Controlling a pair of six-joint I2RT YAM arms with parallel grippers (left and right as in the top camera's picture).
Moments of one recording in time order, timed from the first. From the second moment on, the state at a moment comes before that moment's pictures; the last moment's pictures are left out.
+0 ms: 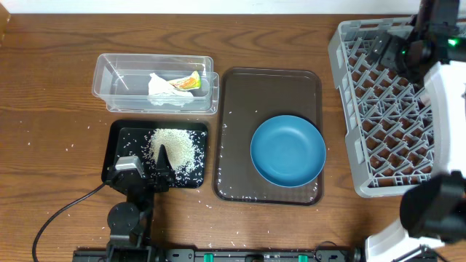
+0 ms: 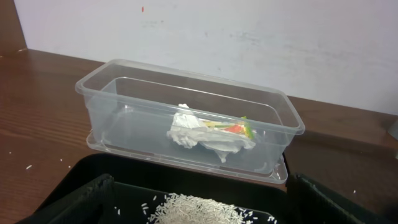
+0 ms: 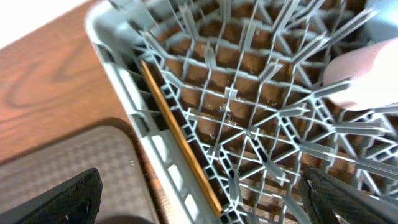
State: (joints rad) left arm -0.07 0.02 0.02 -0.11 -0.10 -0.20; right arm -0.13 1.78 1.77 -0.98 0.03 0.33
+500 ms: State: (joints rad) left arm -0.07 0.02 0.02 -0.11 -0.10 -0.20; right arm -0.05 1.13 1.61 -0.94 0.14 0.32
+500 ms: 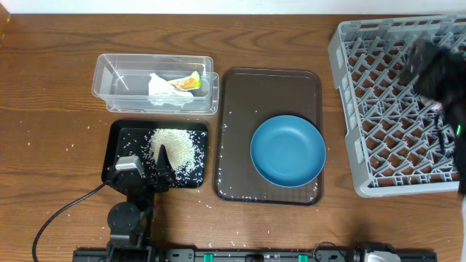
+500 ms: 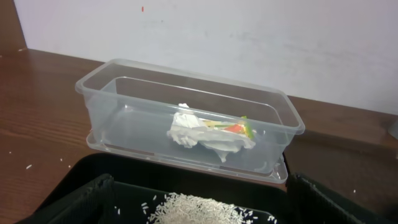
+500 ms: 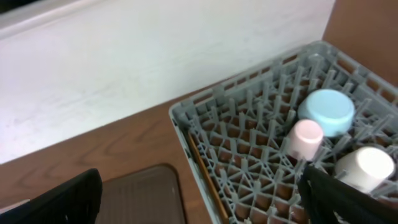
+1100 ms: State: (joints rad) left arm -0.07 0.02 0.02 -0.12 -0.10 -0.20; right arm 0.01 0.34 0.54 -0.39 0.04 0.22
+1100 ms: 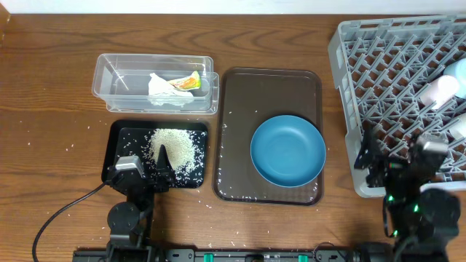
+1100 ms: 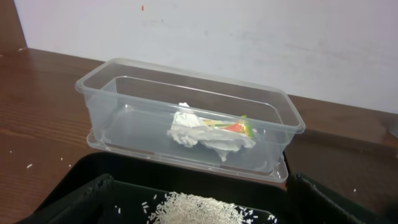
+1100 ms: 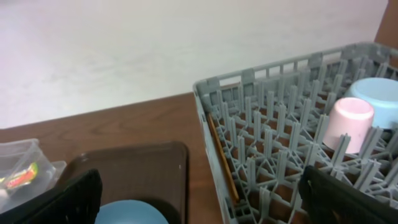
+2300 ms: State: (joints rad) left arm -0.07 0.02 0.02 -0.12 -0.10 -0.20; right arm 0.01 0.01 0.01 -0.03 -0.06 0.12
